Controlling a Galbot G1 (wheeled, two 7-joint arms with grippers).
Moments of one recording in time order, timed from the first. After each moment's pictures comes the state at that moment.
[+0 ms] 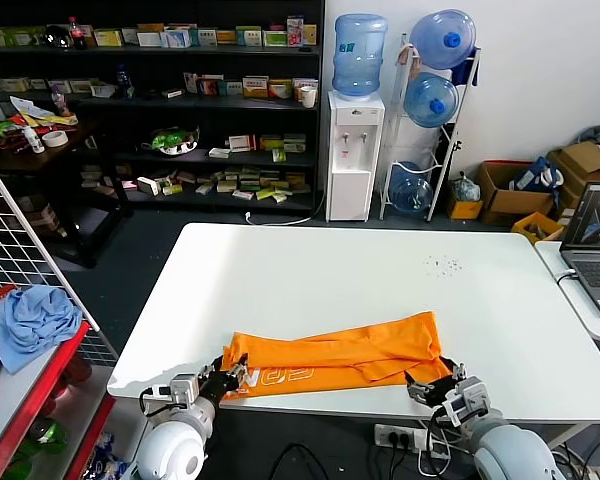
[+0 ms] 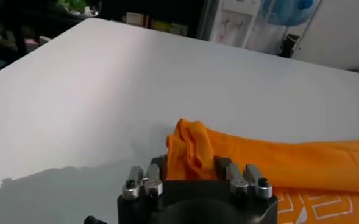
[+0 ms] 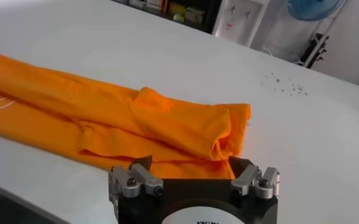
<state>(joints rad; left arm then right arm) 1.24 -1.11 -0.15 -1.79 -0.73 0.35 -0.36 -1.40 1.00 0.42 1.93 0.28 -0.58 0.00</state>
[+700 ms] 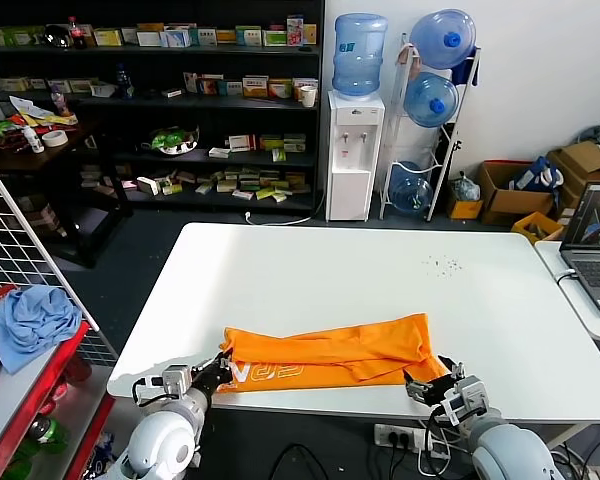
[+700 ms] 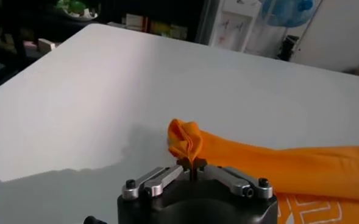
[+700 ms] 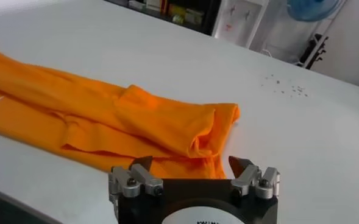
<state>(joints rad) 1.20 -1.07 -0.18 -1.78 -0.76 0.37 -0.34 -1.40 1.01 0.42 1.93 0.28 -0.58 0.00</state>
